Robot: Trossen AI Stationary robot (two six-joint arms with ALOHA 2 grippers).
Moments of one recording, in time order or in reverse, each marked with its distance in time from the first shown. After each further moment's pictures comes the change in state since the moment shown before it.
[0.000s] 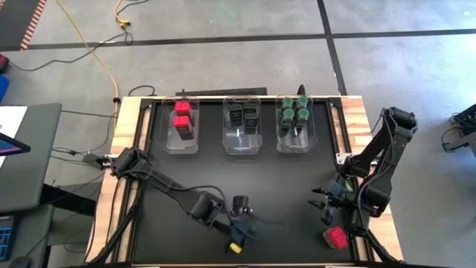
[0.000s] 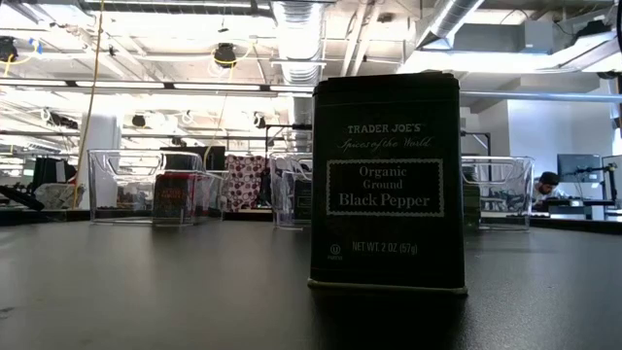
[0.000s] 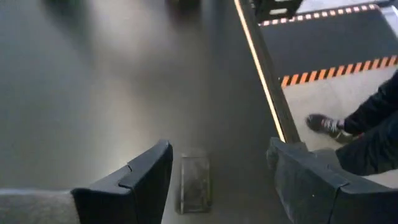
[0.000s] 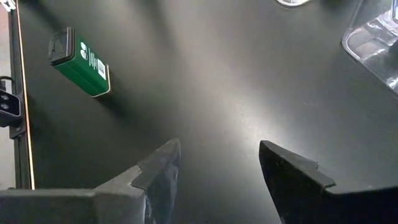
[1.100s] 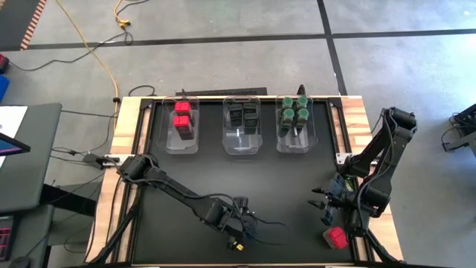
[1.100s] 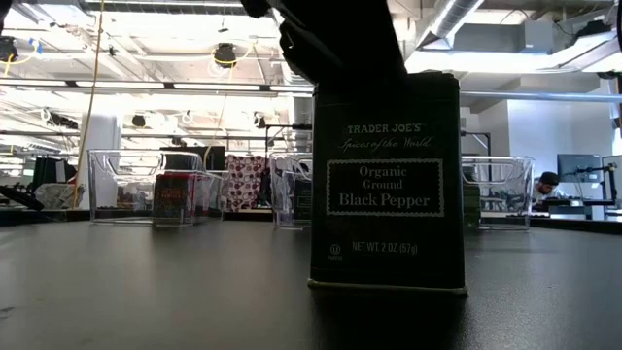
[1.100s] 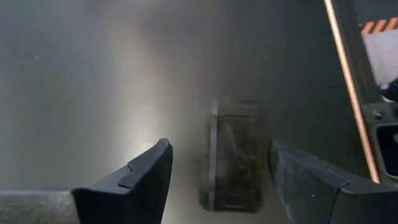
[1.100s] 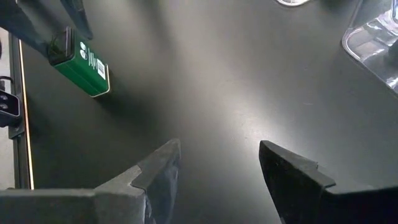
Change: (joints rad) left arm 0.017 0.130 -0.026 -0.047 -0.010 -0.020; right arm 0.000 0.003 0.000 0.000 0.000 0.000
